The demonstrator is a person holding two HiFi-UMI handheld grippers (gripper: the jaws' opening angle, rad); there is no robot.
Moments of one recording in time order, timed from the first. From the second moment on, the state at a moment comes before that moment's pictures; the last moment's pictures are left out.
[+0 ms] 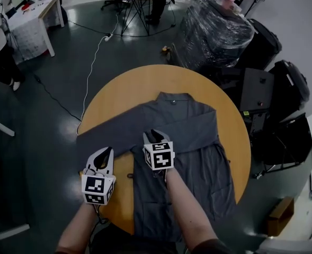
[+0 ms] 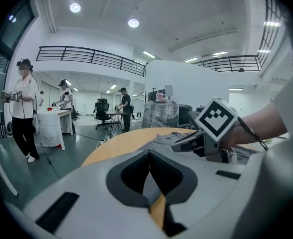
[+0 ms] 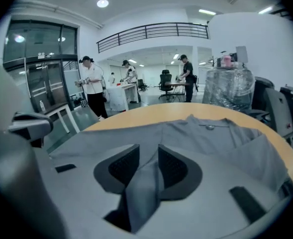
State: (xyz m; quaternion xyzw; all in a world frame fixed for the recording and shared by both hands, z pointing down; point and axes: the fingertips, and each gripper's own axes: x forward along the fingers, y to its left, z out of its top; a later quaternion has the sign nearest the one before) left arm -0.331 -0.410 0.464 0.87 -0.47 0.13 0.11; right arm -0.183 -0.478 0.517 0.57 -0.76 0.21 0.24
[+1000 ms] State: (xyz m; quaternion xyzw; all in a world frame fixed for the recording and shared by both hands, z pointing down) left arm -0.458 -0.314 0.465 0.78 -0.59 0.14 0.12; right arm -0.294 -0.320 0.438 0.50 -0.84 0.16 0.14
